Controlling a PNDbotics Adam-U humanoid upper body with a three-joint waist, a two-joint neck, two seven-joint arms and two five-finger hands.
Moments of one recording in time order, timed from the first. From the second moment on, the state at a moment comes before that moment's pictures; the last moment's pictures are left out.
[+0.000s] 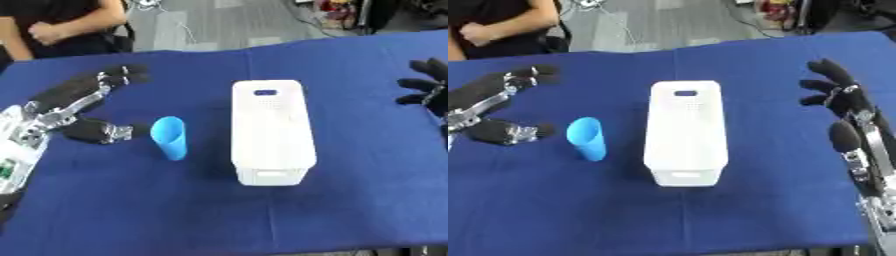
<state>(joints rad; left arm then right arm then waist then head) -0.44 0.60 -0.14 -1.48 -0.59 -0.44 -0.29 -0.08 -0.38 0.04 -1.98 0.21 -0.30 0.14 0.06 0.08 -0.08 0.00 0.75</state>
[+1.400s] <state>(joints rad) -0.52 0.53 -0.20 -1.38 -0.63 -0.49 -0.35 -0.08 -0.38 0.04 -1.98 0.21 -0.30 0.14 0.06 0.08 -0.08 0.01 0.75</state>
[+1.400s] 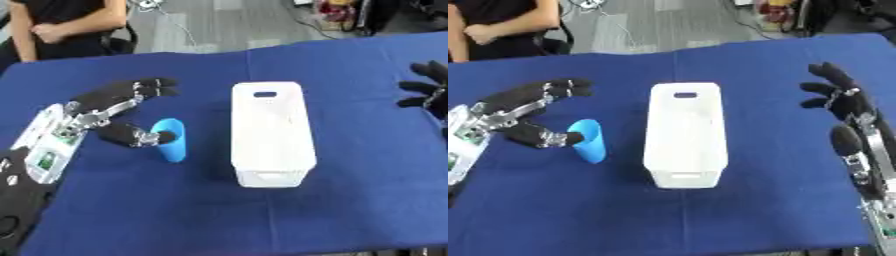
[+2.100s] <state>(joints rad) -0.53 0.51 -0.22 -1.34 -0.65 -0.51 -0.37 -0.08 -0.38 0.04 -1.98 0.21 -0.30 0.15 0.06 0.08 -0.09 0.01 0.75</state>
